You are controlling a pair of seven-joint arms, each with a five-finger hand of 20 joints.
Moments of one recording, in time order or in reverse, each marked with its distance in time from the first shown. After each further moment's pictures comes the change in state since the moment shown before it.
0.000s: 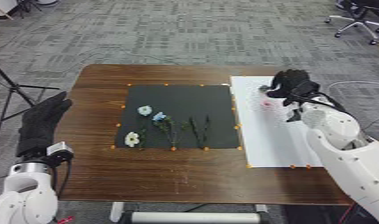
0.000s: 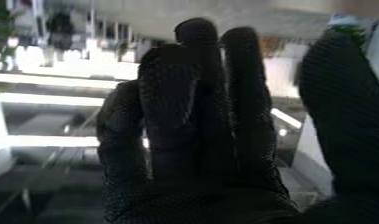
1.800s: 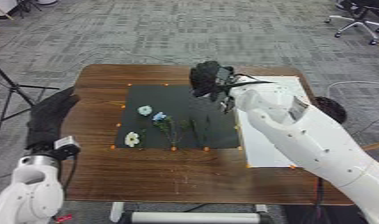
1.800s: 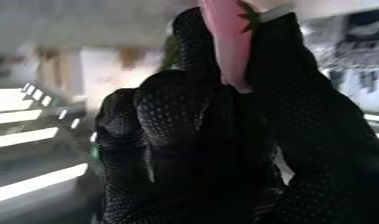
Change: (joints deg) left arm -3.2 2.1 3.7 0.9 0.0 1.3 -0.4; right arm 22.8 -9.6 -27.7 -3.7 7.7 -11.7 -8.0
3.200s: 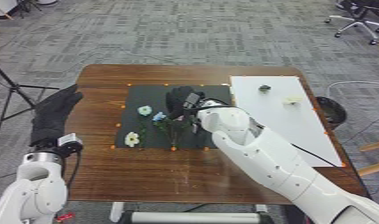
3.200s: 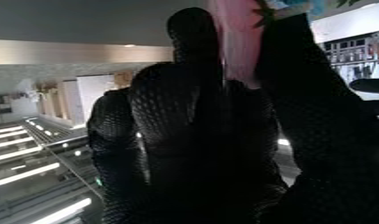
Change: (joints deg) left arm -1.7 -0.5 0.8 1.0 -0.1 -0.5 0.1; right arm -5.9 -12.6 -1.1 8.4 -7.1 1.7 4.0
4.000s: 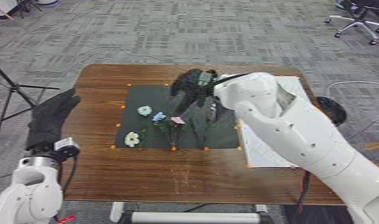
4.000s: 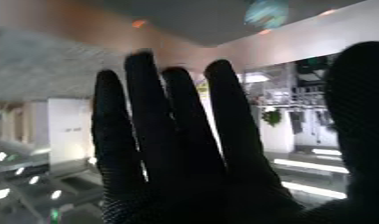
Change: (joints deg) left arm 1.9 0.0 -1.5 -0.3 0.1 -1.4 -0.4; right arm 9.2 9.3 2.5 -9.8 3.9 -18.7 -7.3
